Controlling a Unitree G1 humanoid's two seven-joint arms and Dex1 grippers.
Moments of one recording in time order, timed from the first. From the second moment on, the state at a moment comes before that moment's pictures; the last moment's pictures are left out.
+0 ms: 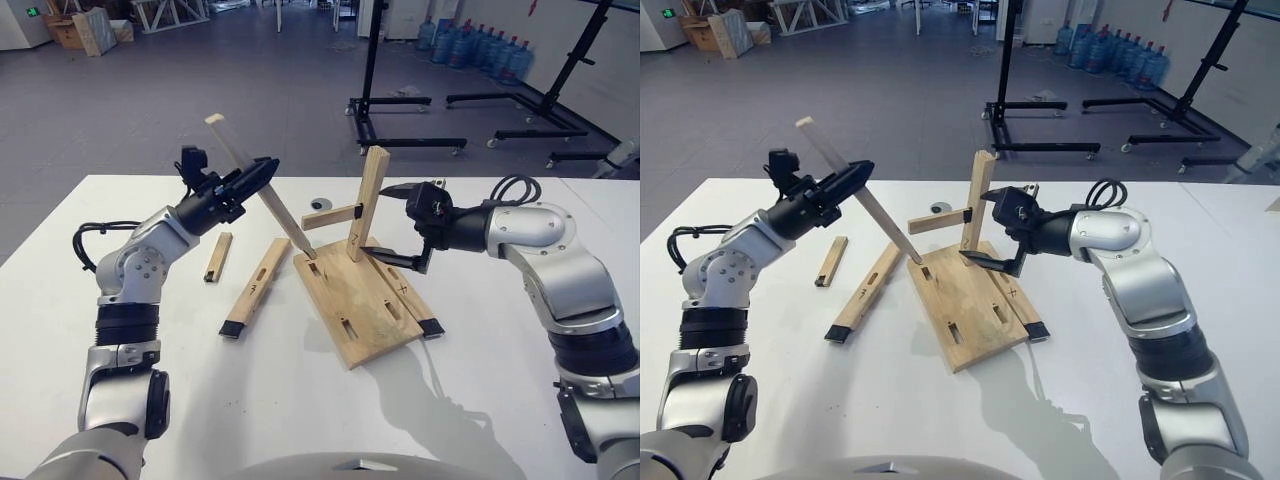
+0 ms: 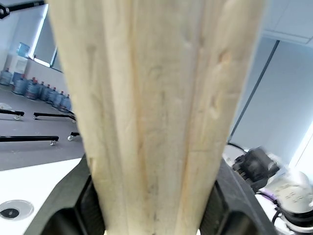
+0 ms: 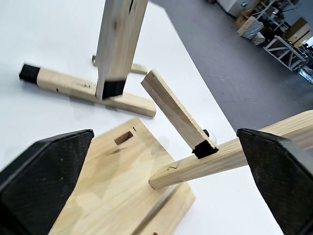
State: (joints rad) left arm -0.57 0.38 0.16 0.20 -0.84 0.57 -0.85; right arm -0.48 -0.68 0.07 -0.38 0.20 0.64 0.96
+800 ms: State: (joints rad) left arm -0.69 0.24 0.17 0.68 -0.61 0.29 -1.03; right arm -0.46 -0.67 0.10 -0.41 0.30 0.70 0.88
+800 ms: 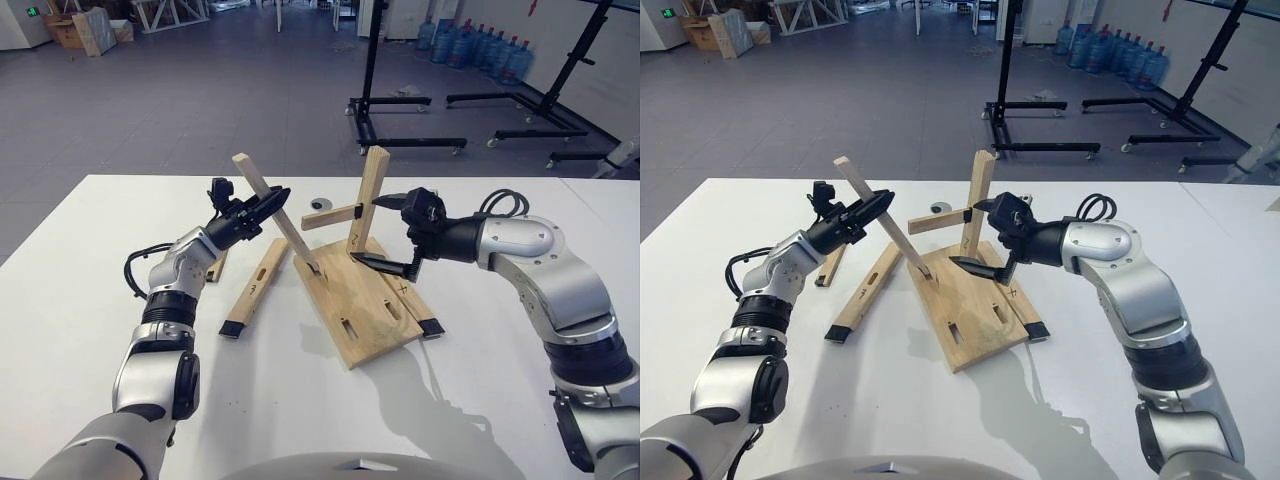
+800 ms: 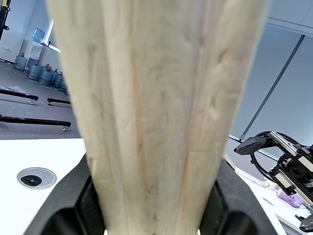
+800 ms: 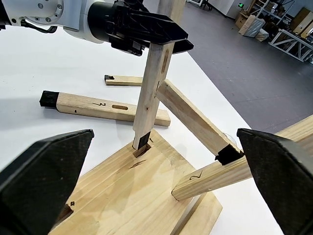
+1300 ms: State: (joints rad) left arm -0.76 0.22 0.16 0.83 -0.51 0.22 -1.10; right arm -0.45 -0.66 0.13 -0.40 0.32 0.70 0.87
